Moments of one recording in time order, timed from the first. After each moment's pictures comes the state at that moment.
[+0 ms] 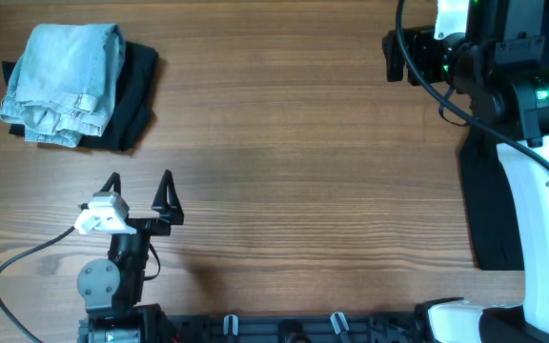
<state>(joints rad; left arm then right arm) 0.09 0.11 0.07 0.04 0.14 -0.33 0.17 1.51 1.82 -1.01 0.00 -0.01</state>
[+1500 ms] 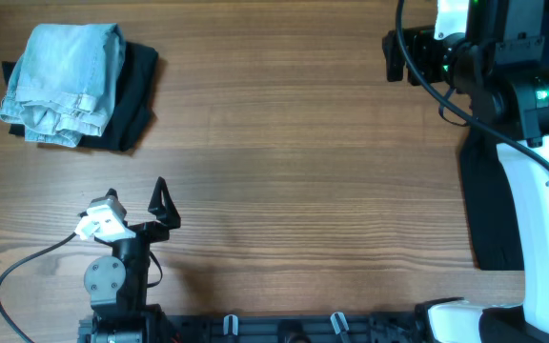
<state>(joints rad) 0.08 0.02 0.05 -0.15 0.02 -0.36 0.17 1.51 1.82 -1.01 0.00 -0.01</state>
